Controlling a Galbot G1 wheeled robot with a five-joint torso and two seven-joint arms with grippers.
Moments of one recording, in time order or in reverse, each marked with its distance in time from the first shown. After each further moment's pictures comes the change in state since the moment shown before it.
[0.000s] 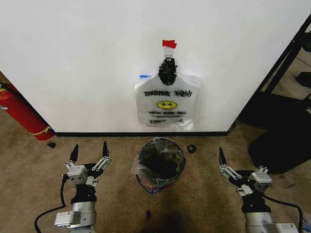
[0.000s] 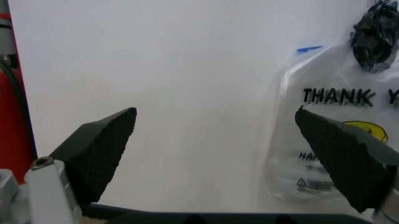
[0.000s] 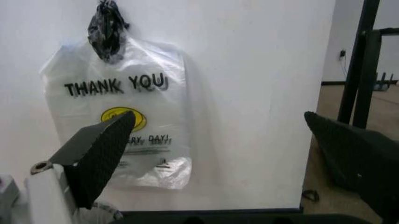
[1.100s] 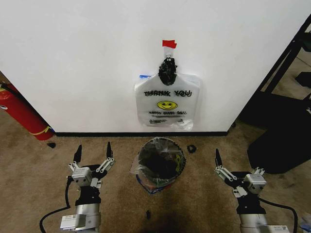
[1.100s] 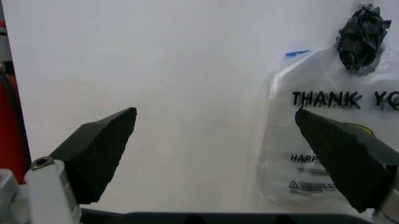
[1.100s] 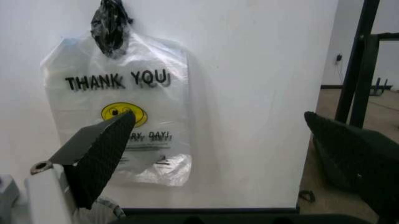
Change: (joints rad) left arm 0.006 -0.023 0.042 0.007 0.067 -0.032 -0.013; right arm -0.001 0.059 -0.029 -0.010 -0.084 0.016 -0.003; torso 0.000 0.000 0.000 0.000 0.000
